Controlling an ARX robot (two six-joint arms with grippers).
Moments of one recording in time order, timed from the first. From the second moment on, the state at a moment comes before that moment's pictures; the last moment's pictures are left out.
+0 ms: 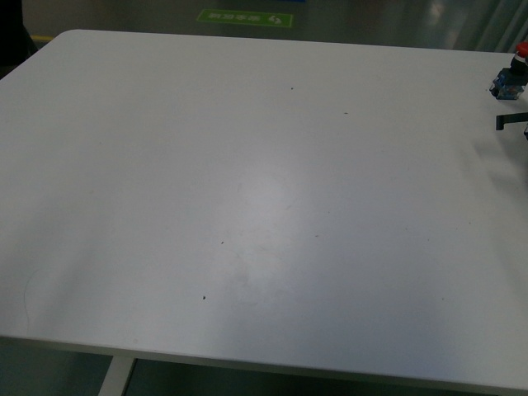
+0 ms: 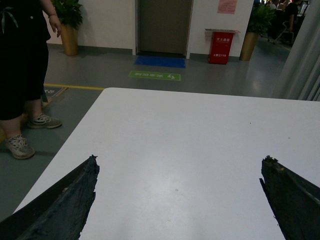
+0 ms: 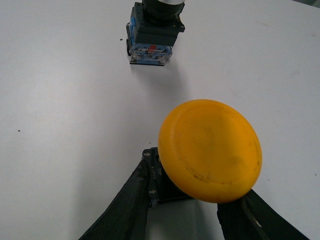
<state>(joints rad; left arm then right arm) 0.00 0.00 0.02 0.00 0.00 -0.01 -0.11 2.20 1.11 0.56 0.24 -0.20</state>
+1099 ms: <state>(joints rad) 0.00 0.00 0.02 0.00 0.00 -0.01 -0.11 2.06 1.14 0.47 0.15 -0.11</state>
